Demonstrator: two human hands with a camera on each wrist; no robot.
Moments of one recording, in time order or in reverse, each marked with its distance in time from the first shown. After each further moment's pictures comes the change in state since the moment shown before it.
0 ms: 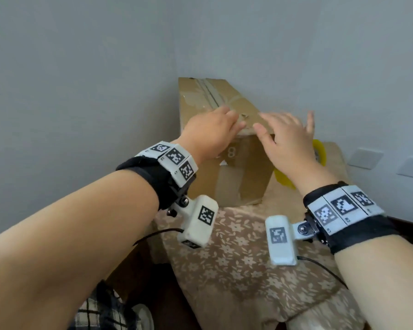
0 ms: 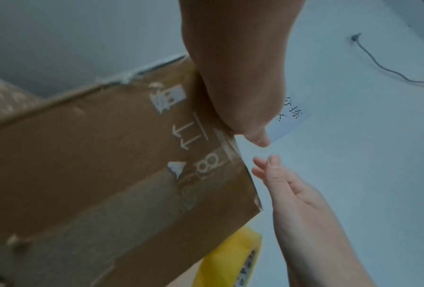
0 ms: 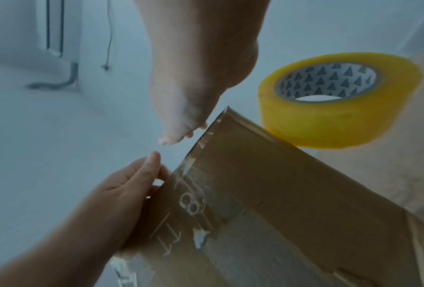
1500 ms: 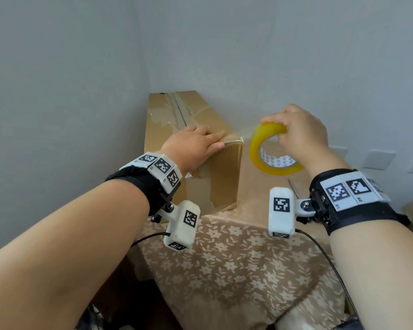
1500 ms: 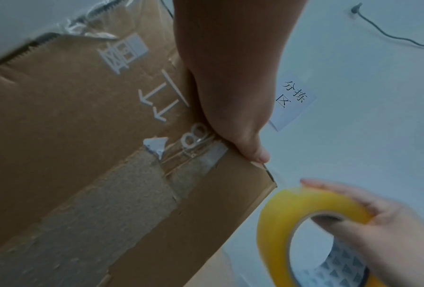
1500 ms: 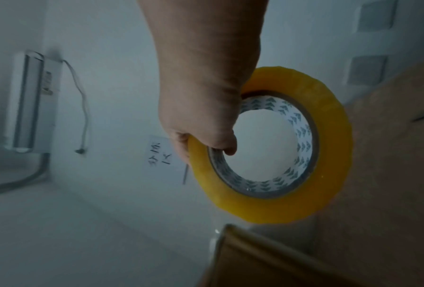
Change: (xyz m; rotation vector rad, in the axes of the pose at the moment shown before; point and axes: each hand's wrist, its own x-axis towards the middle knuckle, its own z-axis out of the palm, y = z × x) left_hand 0.018 0.018 0.020 -0.007 -0.322 0.032; right_hand 0.003 0.080 -0.053 0.057 -0.012 0.105
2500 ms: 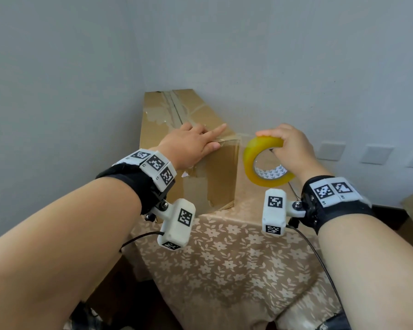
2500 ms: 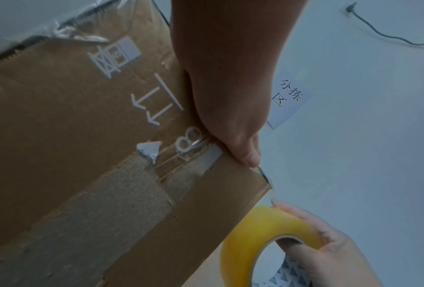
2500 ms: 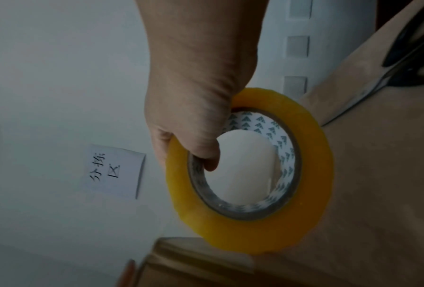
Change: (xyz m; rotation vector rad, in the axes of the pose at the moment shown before) left_hand 0.004 0.002 -0.002 0.110 -0.065 0.039; right_hand -0.013 0.030 0.046 0.331 -0.049 0.089
